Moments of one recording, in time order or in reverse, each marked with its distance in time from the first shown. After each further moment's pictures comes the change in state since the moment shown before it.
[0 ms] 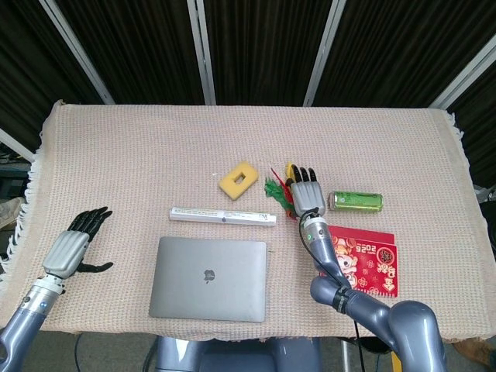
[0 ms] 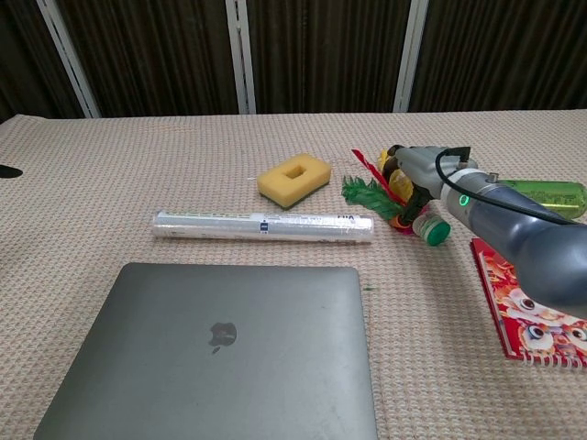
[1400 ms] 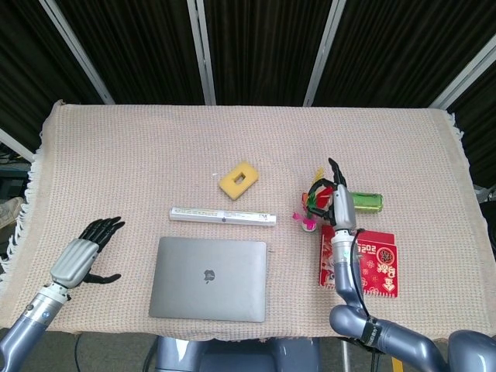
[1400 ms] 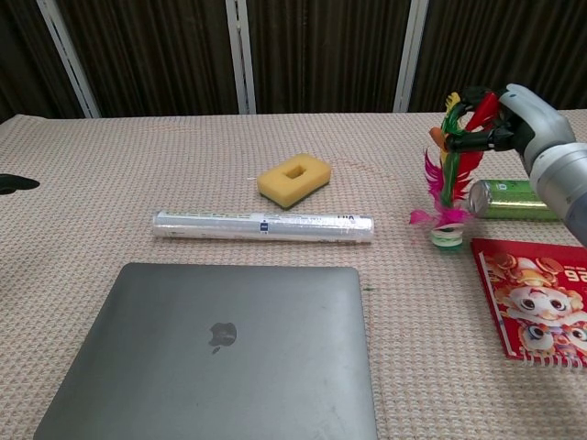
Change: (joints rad) left arm -0.003 0.024 0.056 -0.048 0.094 0.040 -0.027; right arm -0.310 0.172 0.084 -0.521 -0.105 0.343 0.674
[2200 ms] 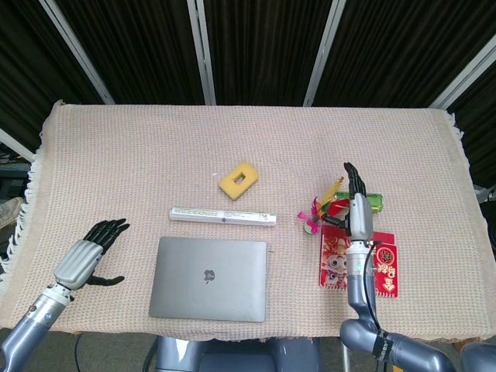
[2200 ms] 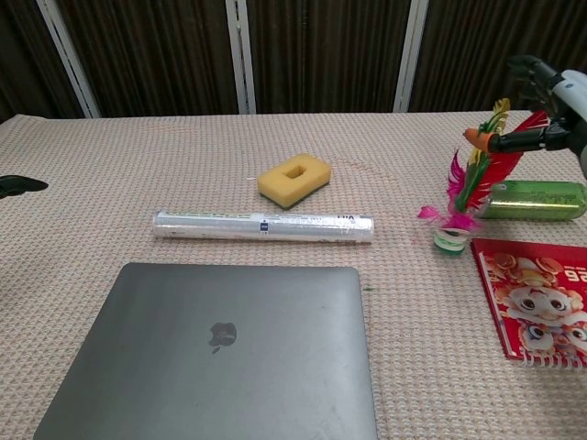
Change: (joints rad) left arm -0.007 0.001 0.013 -0.013 0.024 0.011 -0.001; right arm -0.099 0.053 -0.061 -0.081 -0.101 0.160 -0.036
